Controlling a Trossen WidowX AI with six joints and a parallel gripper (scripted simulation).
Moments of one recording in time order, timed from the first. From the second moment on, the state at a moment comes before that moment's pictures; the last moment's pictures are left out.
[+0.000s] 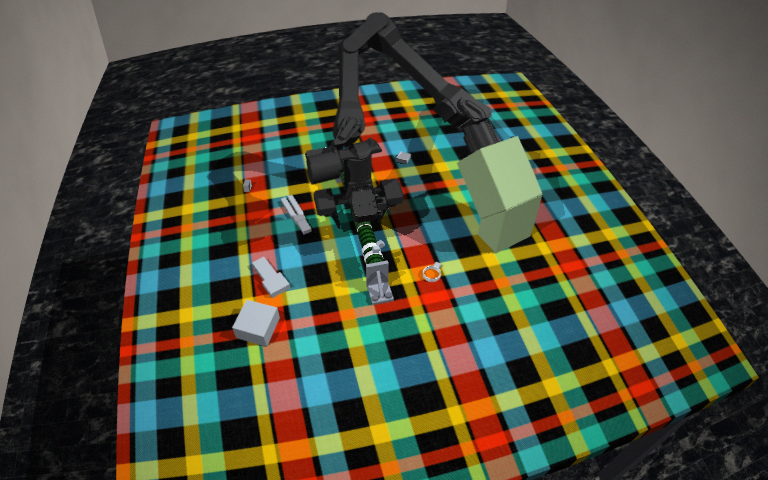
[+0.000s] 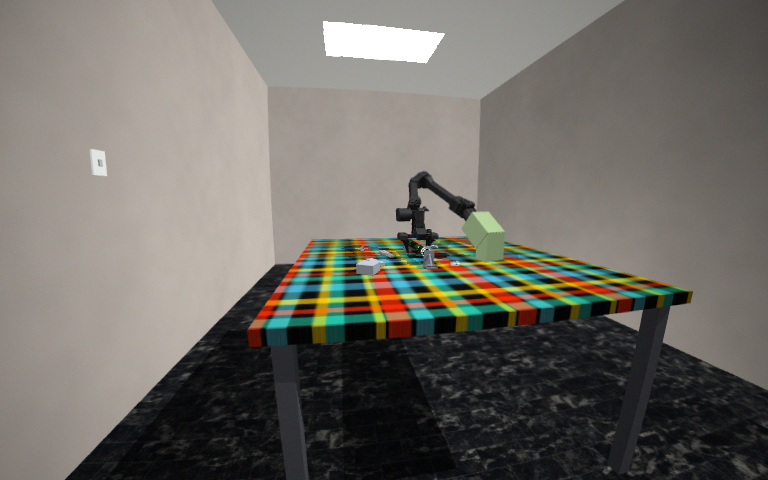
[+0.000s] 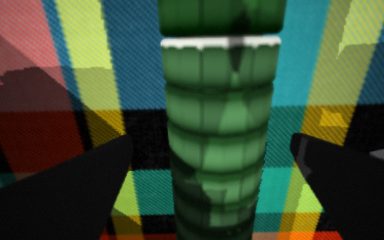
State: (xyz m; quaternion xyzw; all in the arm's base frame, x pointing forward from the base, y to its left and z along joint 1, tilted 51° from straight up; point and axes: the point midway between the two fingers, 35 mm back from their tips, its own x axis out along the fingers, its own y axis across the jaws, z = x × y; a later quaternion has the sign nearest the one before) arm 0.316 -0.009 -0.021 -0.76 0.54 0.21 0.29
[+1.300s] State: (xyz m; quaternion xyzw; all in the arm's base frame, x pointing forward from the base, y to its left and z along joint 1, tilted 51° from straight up) arm 0.315 -0.010 -0.023 -0.76 0.54 0.21 0.29
